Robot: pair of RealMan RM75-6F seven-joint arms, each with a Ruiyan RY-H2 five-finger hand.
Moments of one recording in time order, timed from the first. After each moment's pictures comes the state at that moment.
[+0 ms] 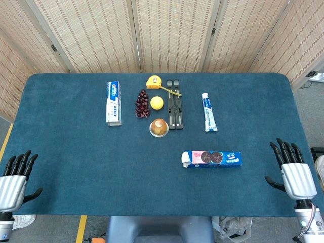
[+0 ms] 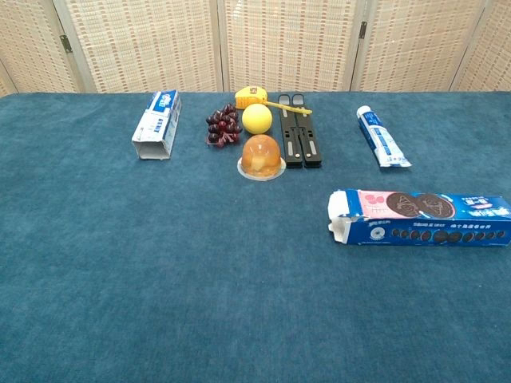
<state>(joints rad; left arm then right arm) -0.08 -1.15 -0.02 -1.61 1.52 1.51 0.19 0.09 -1.14 0.05 -1.64 -1.51 1.47 -0.15</state>
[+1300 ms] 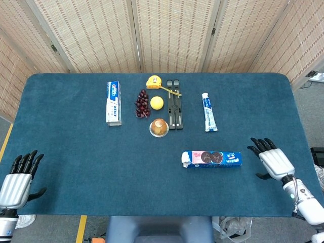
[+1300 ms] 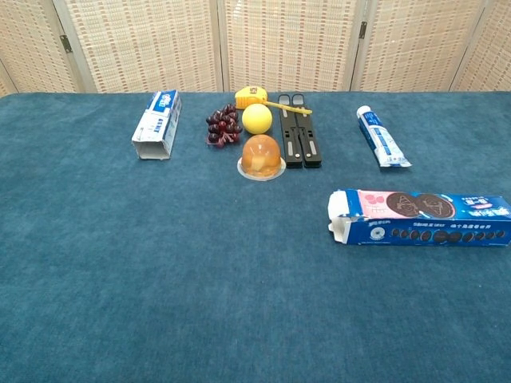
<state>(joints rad) -0.11 -1.16 -0.02 -1.60 1.50 1.44 0.20 0.37 -1.09 0.03 -1.45 -1.50 0.96 -0.02</state>
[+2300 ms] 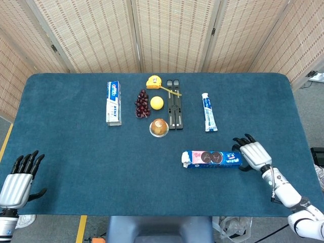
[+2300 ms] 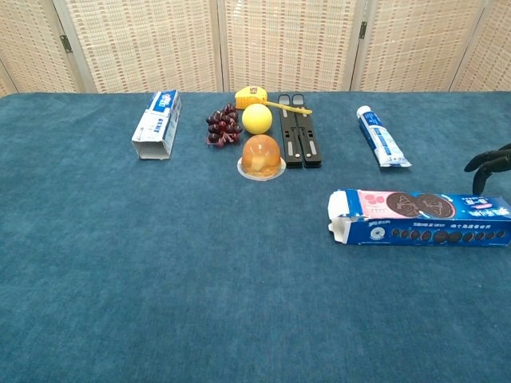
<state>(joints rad) -0.11 -1.15 -0.01 -1.60 1.50 1.44 0.18 0.50 -1.28 0.02 -1.28 -1.47 0.88 0.04</state>
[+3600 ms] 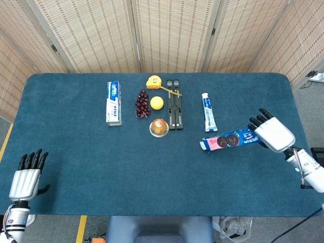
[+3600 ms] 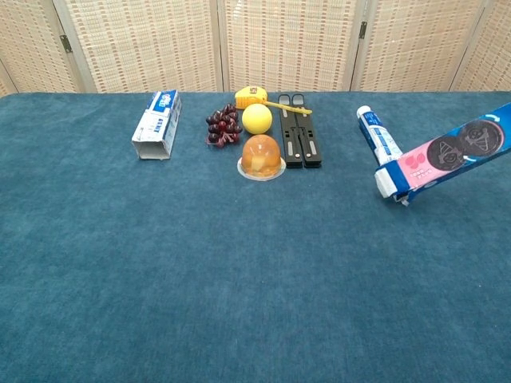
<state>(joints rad) -0.16 -1.27 -0.07 -1.57 1.31 1.35 0.43 0.57 -1.08 -0.02 -1.11 -1.75 1.24 0.04</state>
